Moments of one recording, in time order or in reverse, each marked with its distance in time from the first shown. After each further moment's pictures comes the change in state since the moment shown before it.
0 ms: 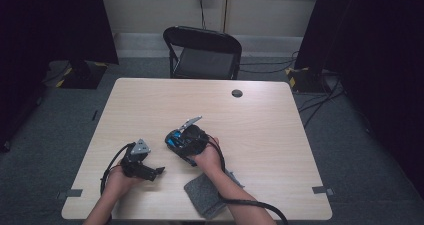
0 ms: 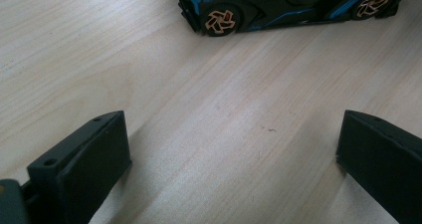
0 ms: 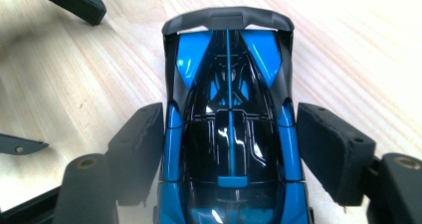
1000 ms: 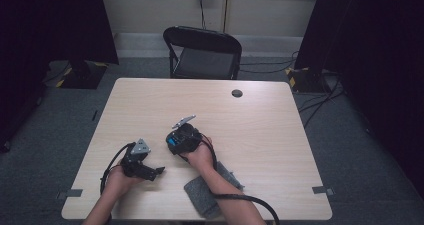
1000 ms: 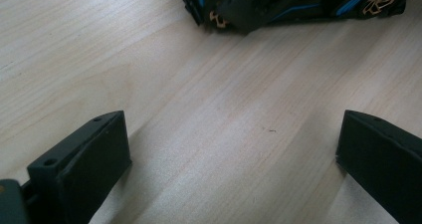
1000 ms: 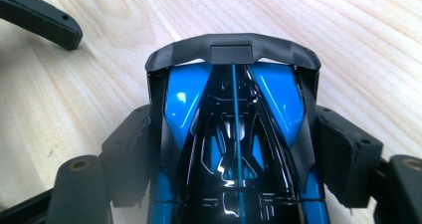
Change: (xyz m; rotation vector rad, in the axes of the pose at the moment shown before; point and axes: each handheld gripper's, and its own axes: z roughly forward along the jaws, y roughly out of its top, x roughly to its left) left arm 0.001 0.000 0.000 0.002 -0.004 0.002; right arm -0.002 0.009 0.027 -0.023 0.003 0.051
